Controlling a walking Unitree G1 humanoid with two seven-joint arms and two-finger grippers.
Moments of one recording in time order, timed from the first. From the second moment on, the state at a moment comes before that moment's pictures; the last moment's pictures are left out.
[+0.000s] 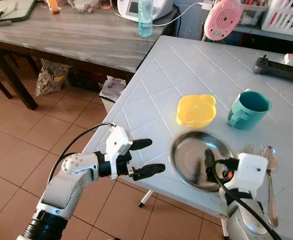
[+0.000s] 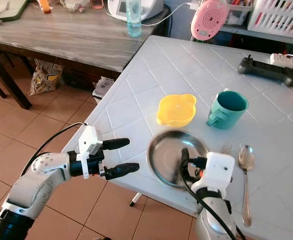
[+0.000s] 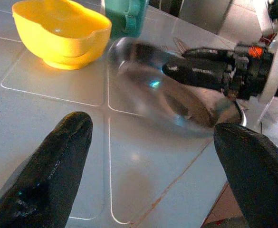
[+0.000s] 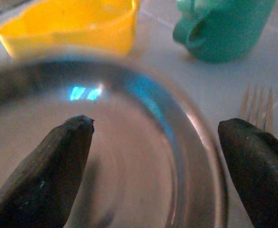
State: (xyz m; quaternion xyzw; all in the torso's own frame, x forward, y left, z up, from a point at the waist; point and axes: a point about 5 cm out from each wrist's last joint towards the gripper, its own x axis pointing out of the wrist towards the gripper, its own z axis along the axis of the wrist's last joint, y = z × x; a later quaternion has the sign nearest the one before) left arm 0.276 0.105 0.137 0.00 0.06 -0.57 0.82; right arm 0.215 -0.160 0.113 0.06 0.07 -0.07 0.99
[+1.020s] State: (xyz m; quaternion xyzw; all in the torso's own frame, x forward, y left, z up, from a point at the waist) left arm 0.265 0.103 0.136 0.01 0.07 -0.58 0.81; right arm 0.217 -0.168 0.123 0.15 0.08 -0.08 0.98
